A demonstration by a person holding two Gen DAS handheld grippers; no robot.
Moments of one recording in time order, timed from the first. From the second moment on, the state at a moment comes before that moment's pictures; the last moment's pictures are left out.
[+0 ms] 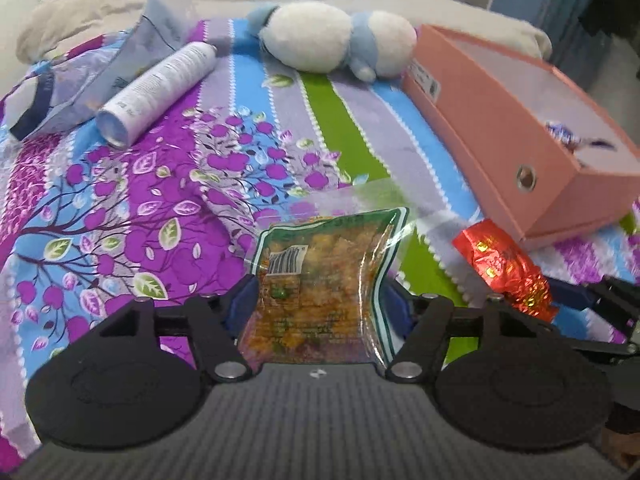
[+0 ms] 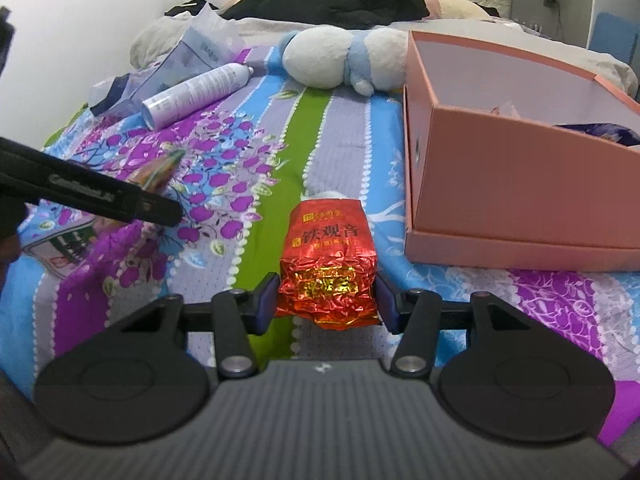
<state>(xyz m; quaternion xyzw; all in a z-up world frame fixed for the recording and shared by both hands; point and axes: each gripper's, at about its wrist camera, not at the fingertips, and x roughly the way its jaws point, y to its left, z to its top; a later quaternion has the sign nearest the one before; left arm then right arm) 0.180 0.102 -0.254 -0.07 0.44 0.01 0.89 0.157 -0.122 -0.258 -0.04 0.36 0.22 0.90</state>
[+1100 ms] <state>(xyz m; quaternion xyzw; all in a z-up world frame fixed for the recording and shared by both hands) 0.164 0.042 -0.114 -0.15 0.33 -0.07 0.93 0.162 -0.195 -0.127 0.00 0.27 0.14 0.95</state>
